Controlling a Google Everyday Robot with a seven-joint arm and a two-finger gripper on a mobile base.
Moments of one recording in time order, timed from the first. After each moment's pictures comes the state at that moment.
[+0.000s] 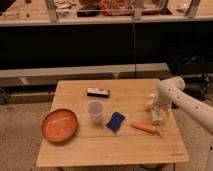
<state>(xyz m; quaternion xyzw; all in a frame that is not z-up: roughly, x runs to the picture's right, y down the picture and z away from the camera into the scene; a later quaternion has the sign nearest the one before) 0.335 0.154 0.895 -0.27 -0.14 -0.48 0.82</state>
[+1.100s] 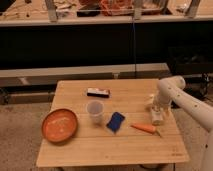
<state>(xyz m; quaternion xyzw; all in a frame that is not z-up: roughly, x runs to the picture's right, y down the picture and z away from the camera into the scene) 0.337 0.149 0.905 -0.27 -0.15 -0.48 0.82</state>
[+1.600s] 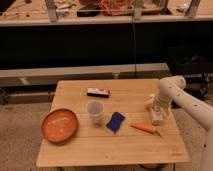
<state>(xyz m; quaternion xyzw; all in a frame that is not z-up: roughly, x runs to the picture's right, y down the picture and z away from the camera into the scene) 0.340 0.148 0.907 -0.27 -0.16 -0.48 0.82</state>
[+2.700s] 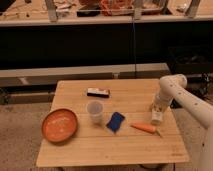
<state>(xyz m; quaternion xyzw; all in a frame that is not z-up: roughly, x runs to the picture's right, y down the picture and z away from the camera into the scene) 0.342 0.141 0.908 -0.27 -0.16 -0.48 0.82</state>
